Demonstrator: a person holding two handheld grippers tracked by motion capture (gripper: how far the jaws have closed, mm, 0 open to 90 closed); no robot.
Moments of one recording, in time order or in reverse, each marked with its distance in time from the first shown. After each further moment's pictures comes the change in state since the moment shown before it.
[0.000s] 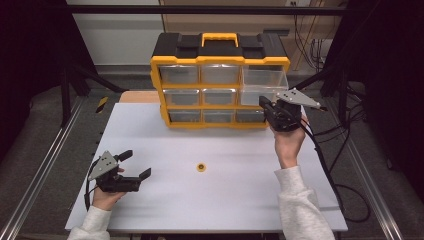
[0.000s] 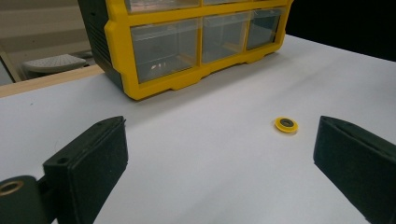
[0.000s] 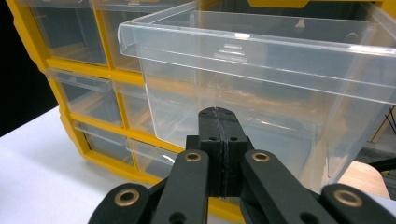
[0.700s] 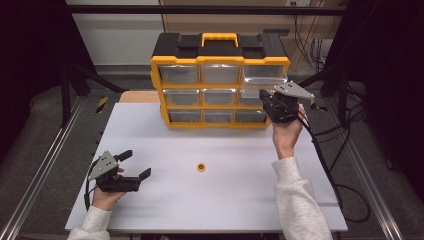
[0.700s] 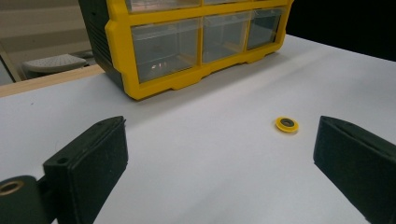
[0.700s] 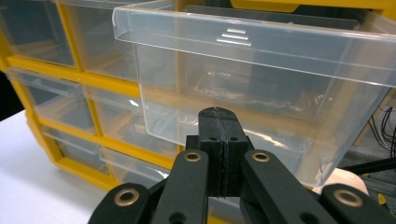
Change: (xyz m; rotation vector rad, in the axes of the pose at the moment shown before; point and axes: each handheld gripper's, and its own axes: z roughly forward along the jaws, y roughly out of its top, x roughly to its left) left arm 0.001 0.000 0.000 0.000 0.000 -0.002; right arm -0.011 0.005 0.025 0.003 -0.046 -0.030
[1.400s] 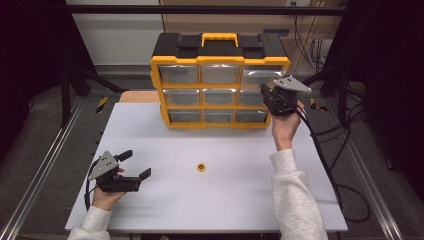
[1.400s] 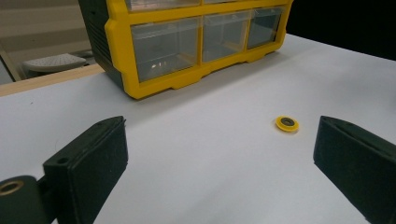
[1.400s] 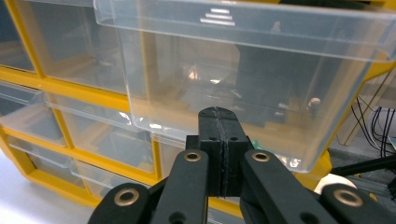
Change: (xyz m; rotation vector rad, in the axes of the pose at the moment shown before) left arm 0.000 -0.001 0.001 0.003 0.000 0.000; right arm -0.014 0.000 0.024 0.002 -0.032 -0.001
